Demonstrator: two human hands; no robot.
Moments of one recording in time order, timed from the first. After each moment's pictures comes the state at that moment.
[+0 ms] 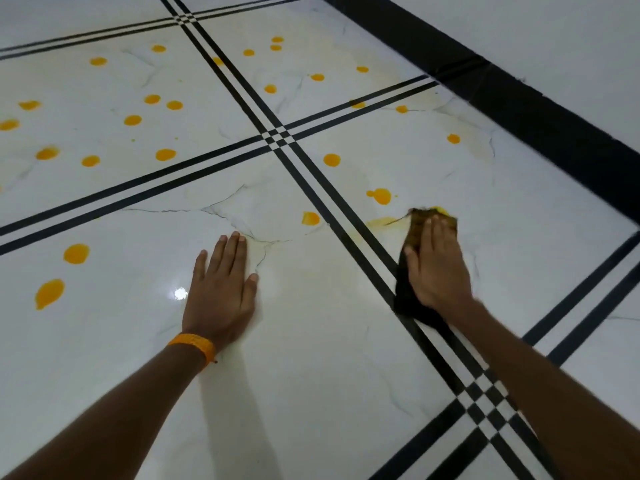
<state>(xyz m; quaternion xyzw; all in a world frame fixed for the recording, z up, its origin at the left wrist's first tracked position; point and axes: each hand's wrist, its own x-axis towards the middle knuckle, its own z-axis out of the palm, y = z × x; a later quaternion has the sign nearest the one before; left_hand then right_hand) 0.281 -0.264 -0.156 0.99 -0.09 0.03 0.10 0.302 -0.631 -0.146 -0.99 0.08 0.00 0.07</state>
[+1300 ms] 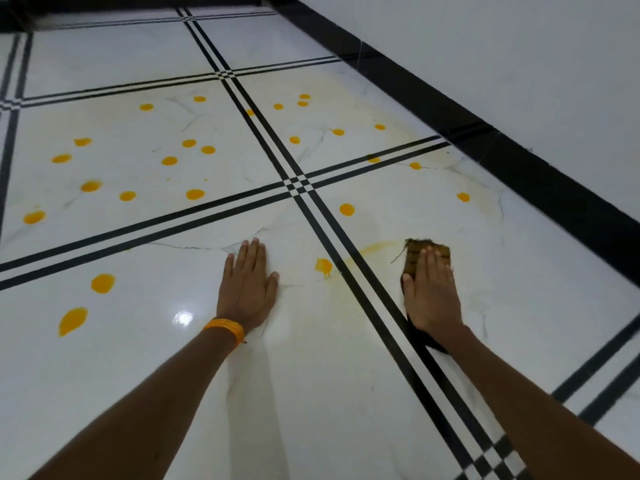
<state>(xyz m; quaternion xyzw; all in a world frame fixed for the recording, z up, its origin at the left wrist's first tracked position) 0.353 -0.280 -0.147 0.99 -0.04 0.03 0.15 0.354 -0.622 -0.140 -1.00 0.05 0.00 0.07</state>
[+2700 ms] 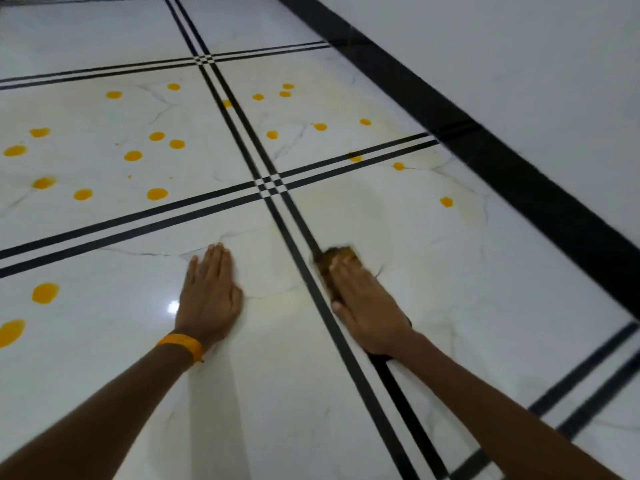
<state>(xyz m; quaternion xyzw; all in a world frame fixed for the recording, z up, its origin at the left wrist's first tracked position) 0.362 -0.297 -0.141 0.99 -0.04 0.03 0.10 0.366 -0.610 -0.146 -0.96 -0.26 -0.01 0.07</state>
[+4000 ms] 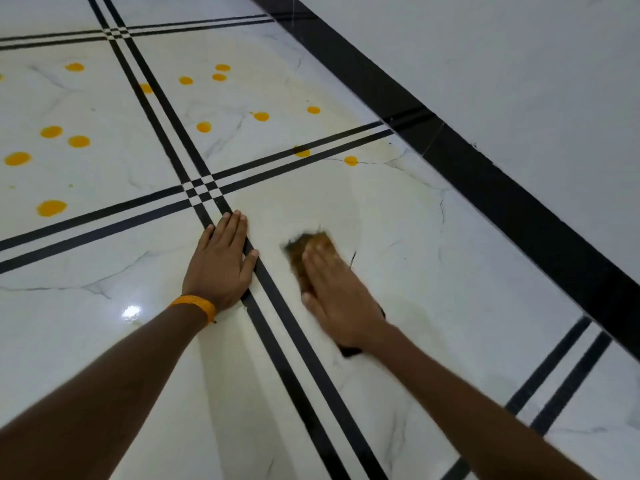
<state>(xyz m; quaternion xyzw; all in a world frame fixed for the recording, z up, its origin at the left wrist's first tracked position) 0.473 -0.395 -0.152 0.98 -0.11 0.01 0.13 0.420 -0.647 -0.144 -0.97 -0.24 0.00 0.07</state>
